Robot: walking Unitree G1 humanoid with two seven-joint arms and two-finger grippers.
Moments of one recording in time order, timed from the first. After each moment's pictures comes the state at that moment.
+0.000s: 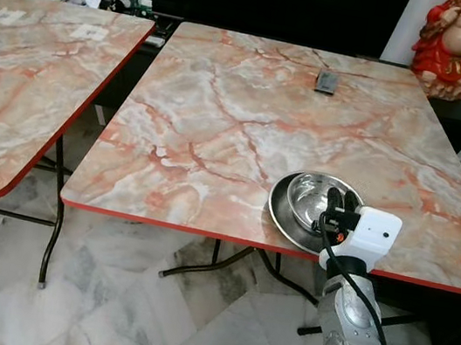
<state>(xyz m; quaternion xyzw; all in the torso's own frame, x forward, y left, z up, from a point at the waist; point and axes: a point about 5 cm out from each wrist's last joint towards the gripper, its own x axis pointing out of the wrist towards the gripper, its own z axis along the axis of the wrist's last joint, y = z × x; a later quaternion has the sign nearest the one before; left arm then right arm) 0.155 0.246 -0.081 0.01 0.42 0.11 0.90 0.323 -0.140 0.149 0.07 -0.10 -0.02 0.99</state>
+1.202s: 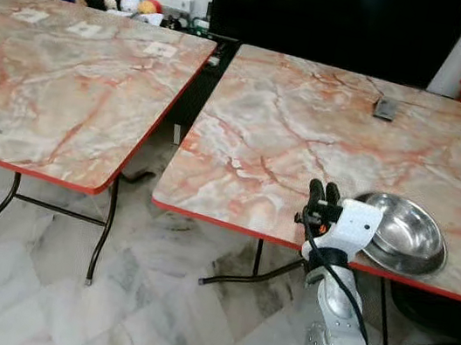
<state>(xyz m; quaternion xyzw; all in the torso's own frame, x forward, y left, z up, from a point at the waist) 0.154 0.245 -0.082 0.01 0.42 0.10 0.90 0.332 -0.131 0.154 0.08 -0.12 -0.01 0.99</state>
